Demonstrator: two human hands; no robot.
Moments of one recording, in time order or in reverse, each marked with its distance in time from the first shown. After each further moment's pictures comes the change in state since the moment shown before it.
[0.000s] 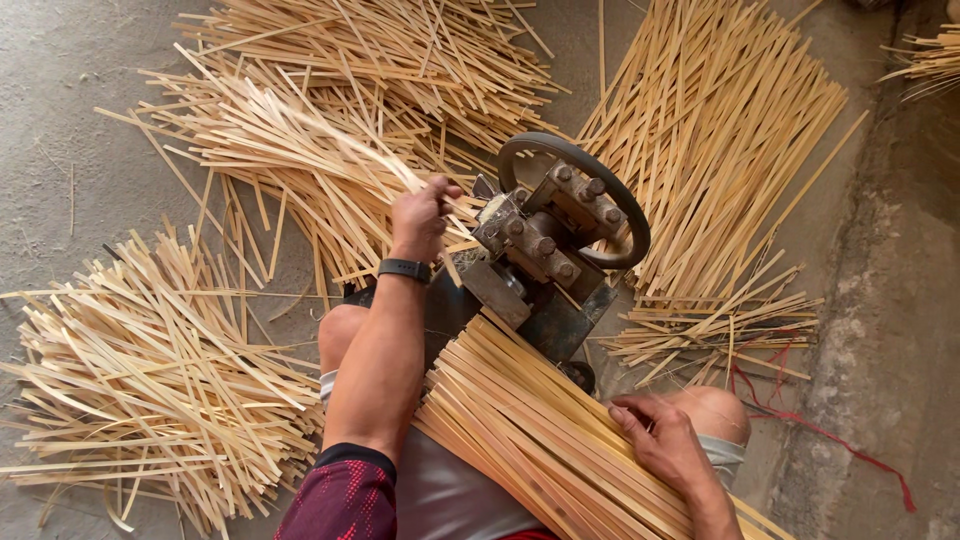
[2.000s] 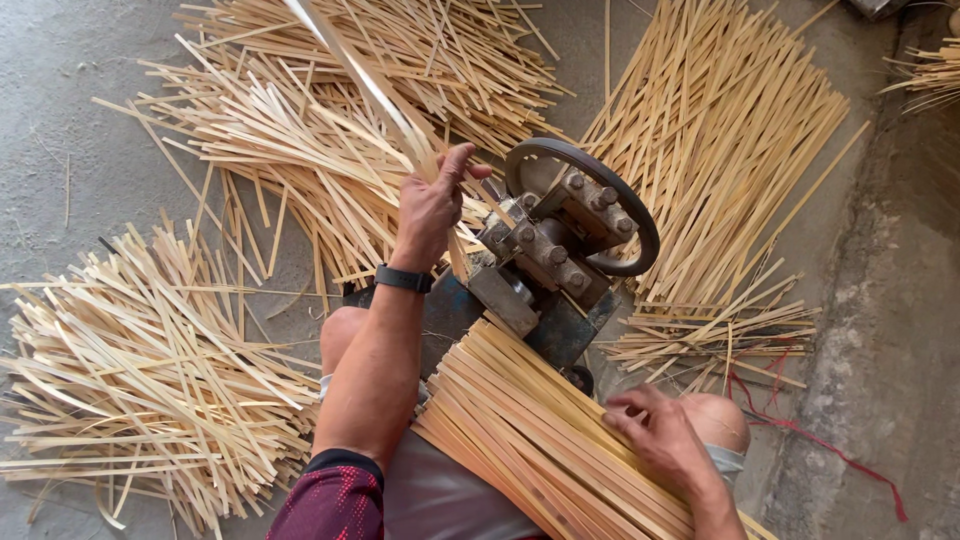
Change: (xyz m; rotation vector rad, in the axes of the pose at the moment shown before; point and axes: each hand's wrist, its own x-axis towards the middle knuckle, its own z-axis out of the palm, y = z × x) left_hand -0.060 0.060 0.025 0.062 -0.330 0.321; right_hand 0.019 -0.011 -0.005 -0.001 0.022 -0.194
